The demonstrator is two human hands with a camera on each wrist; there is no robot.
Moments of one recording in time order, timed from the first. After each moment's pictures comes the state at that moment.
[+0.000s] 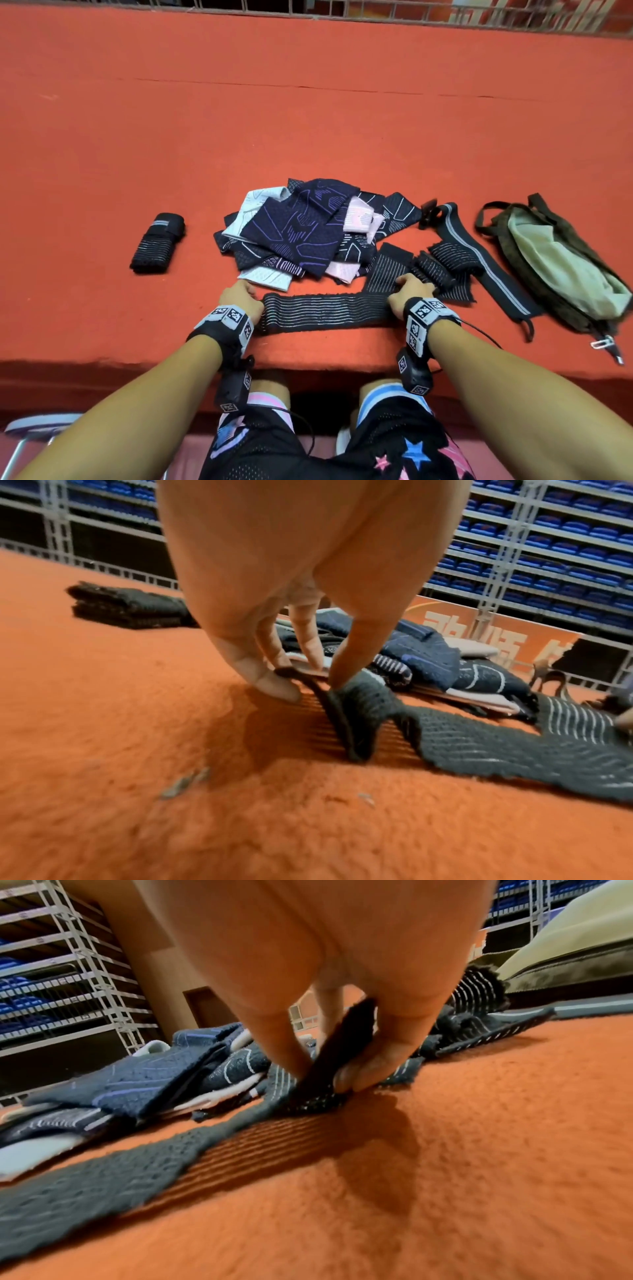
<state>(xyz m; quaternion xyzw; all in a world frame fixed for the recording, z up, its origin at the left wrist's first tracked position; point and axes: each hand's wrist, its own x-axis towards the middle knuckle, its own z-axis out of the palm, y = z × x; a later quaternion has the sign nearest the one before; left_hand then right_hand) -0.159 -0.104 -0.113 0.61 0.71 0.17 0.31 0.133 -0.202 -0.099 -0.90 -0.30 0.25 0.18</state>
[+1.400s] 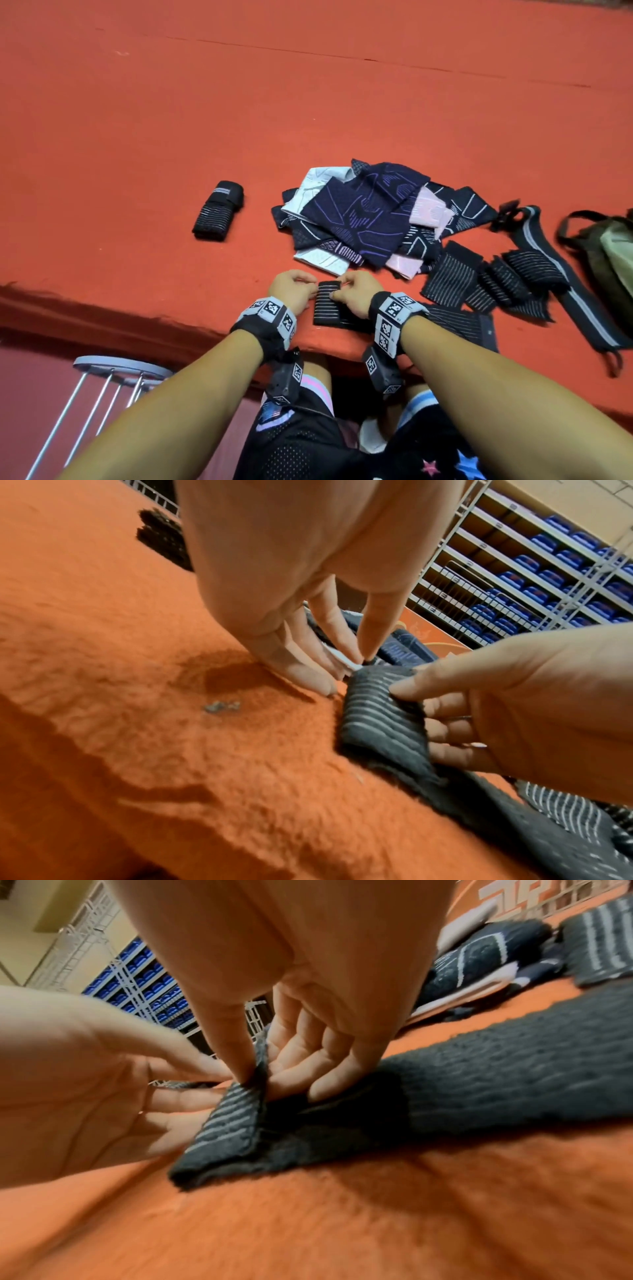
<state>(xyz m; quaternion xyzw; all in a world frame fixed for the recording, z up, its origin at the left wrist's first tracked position) -0.185 -0.103 -0.140 0.46 0.63 0.29 0.56 -0.027 -0.129 -0.125 -0.73 -0.52 0.40 0.21</state>
